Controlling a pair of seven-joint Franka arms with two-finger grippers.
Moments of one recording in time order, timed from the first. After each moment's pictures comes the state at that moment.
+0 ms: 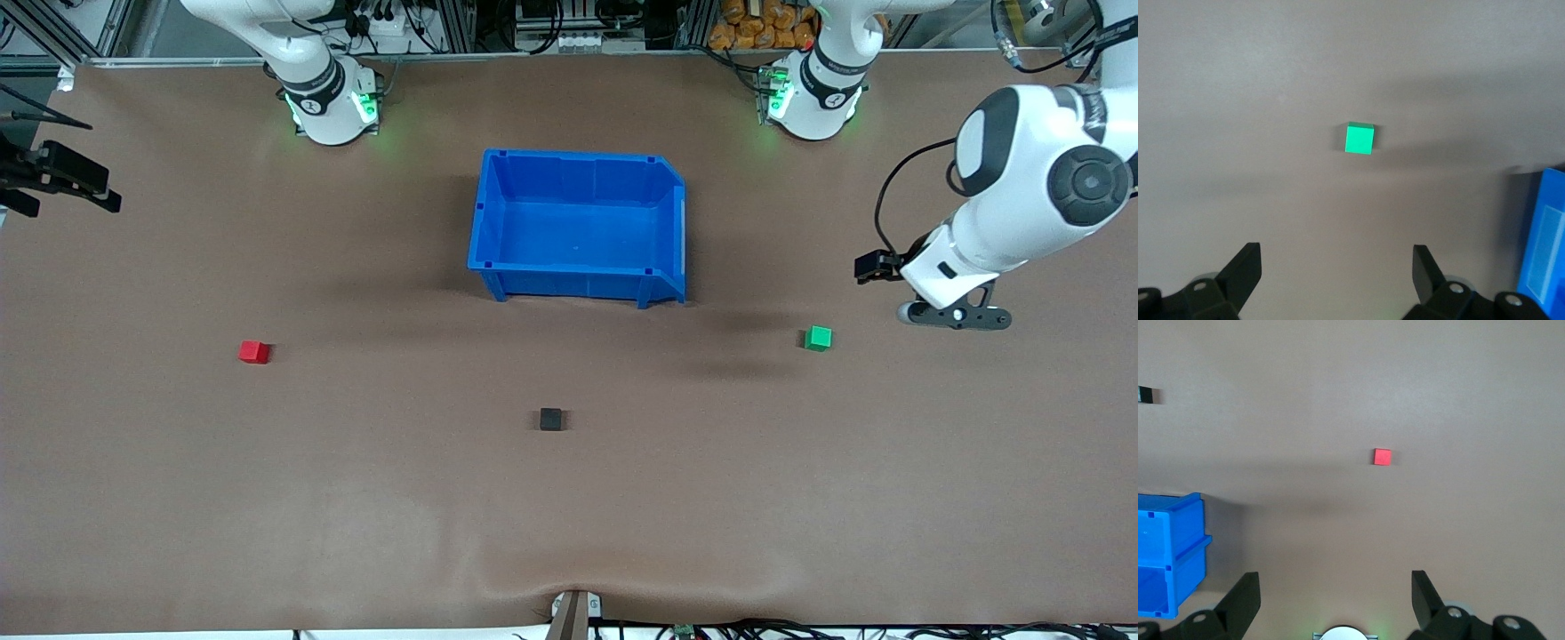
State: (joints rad) left arm -0.04 0.05 -0.08 -2.05 0.03 1.98 -0.02; right arm 0.03 0.02 -0.09 -1.45 0.03 1.38 -0.09
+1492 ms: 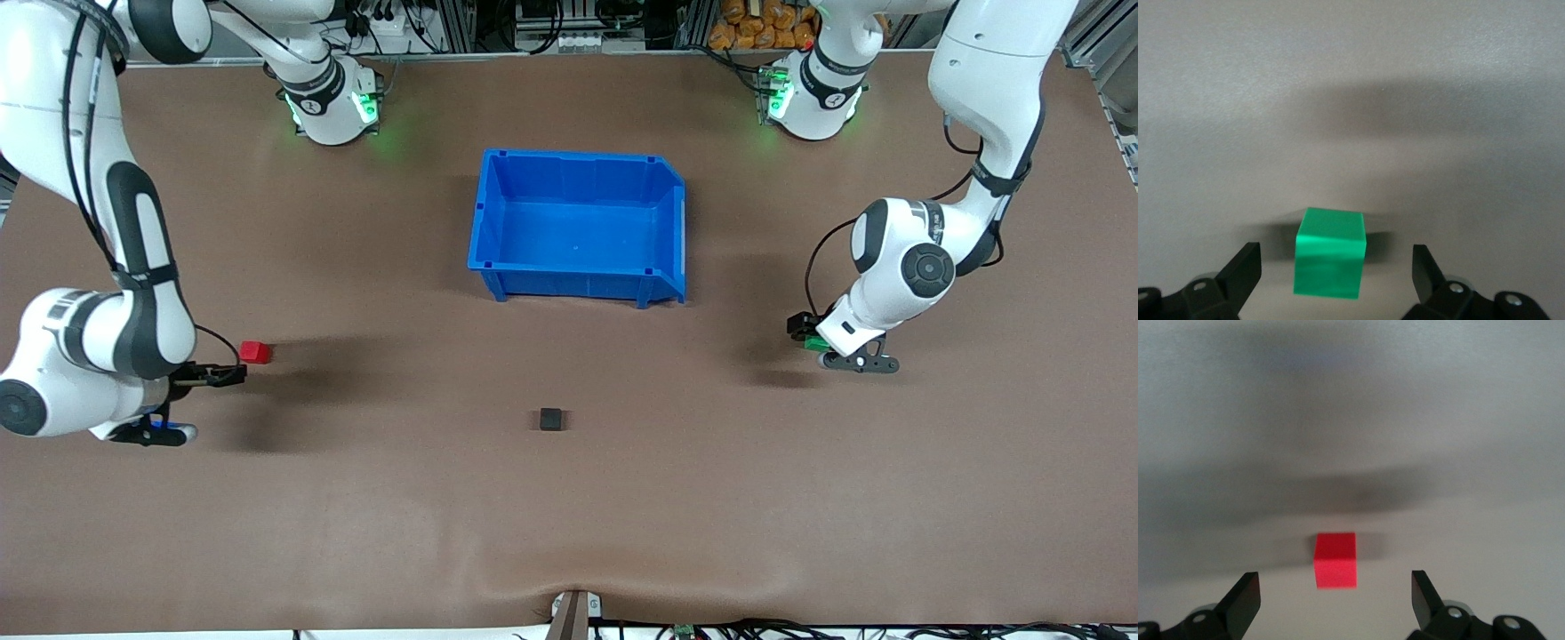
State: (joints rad) left arm -0.05 0.42 -0.09 -2.22 0.04 2.60 -0.06; right arm -0.07 0.71 -0.09 -1.48 0.03 1.80 -0.09
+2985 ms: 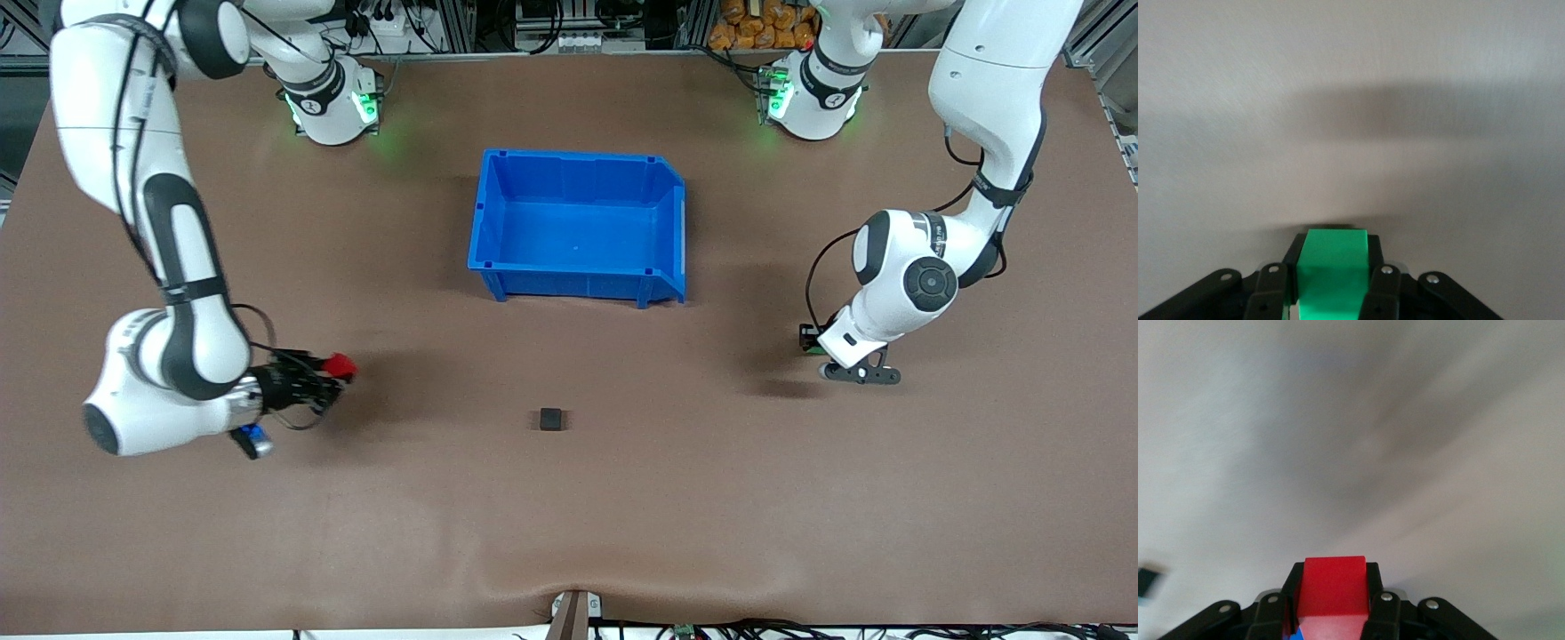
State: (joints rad) left arm -0.05 0.45 -0.08 -2.14 0.04 2.56 -0.13; right arm 0.13 0.77 -0.07 -1.39 0.58 1.73 0.73
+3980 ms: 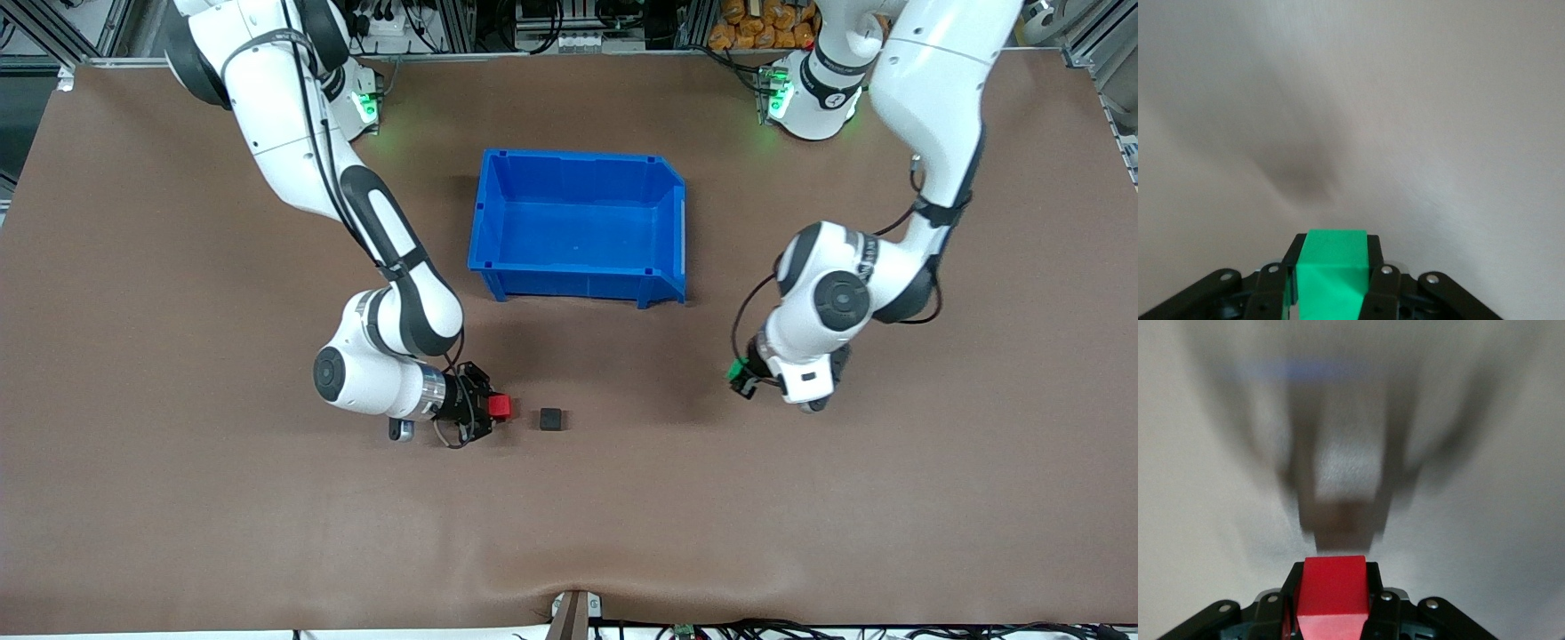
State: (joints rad) left arm -0.26 0.55 -0.15 -1.80 0.04 2.37 -1.50; right arm 0.48 0.90 -0.07 -1.41 0.80 2.36 1.37
